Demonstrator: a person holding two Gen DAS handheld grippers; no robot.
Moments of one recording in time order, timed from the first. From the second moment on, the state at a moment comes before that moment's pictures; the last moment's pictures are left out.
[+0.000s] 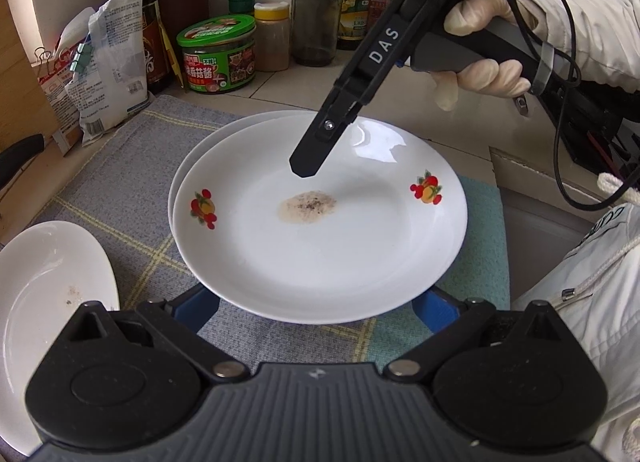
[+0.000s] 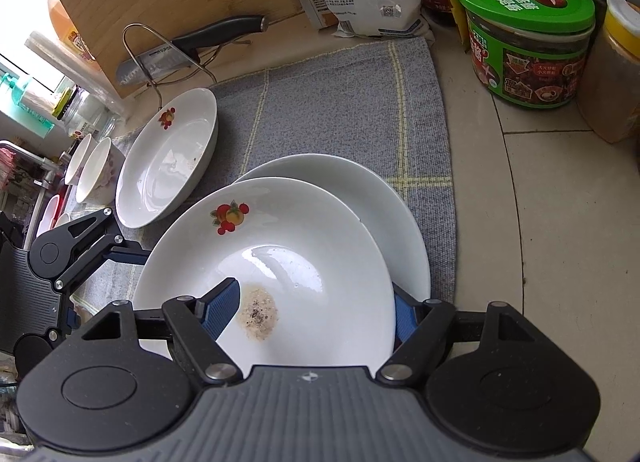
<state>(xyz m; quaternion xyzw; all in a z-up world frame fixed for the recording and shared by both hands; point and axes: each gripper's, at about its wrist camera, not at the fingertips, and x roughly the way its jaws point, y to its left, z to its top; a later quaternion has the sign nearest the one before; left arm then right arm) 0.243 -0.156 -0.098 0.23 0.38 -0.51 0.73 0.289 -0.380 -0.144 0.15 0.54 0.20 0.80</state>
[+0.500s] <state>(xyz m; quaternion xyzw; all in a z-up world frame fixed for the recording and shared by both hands) 0.240 -0.153 -0.098 0.24 0.37 -0.52 0.73 0.280 -0.388 -0.141 0.17 0.54 0.19 0.80</state>
